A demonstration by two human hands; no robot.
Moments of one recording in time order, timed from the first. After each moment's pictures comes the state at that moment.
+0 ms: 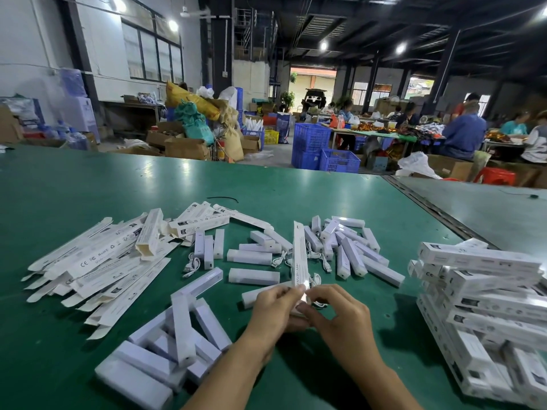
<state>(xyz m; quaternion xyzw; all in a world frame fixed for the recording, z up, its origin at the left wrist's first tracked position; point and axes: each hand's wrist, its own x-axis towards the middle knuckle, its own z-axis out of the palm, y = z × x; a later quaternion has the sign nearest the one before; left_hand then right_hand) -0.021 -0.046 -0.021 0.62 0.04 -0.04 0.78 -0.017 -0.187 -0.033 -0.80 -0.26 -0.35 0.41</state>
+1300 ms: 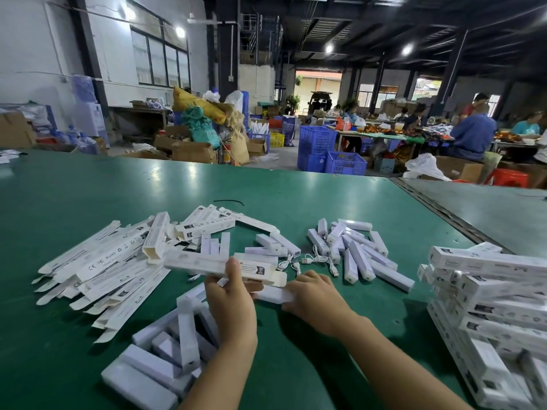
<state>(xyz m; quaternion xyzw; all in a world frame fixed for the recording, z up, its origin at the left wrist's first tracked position) -0.004 -0.011 -0.016 0.48 0.23 0.35 0.77 0.046 -0.159 -0.019 -0.95 -0.29 -0.05 0.06</state>
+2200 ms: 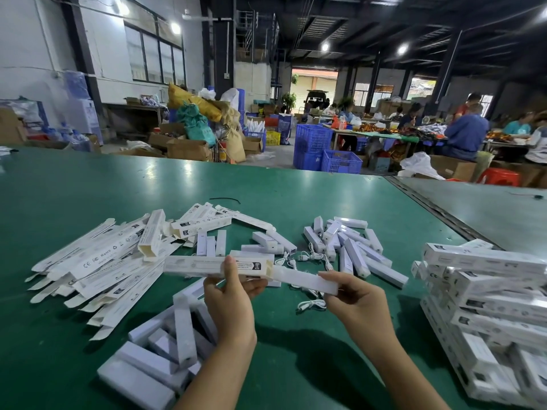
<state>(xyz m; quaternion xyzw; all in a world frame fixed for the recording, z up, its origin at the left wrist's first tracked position) -0.007 -0.017 -0.016 0.41 0.19 0.32 0.83 -0.017 -0.200 -0.006 -0.73 -0.14 -0.13 0.66</state>
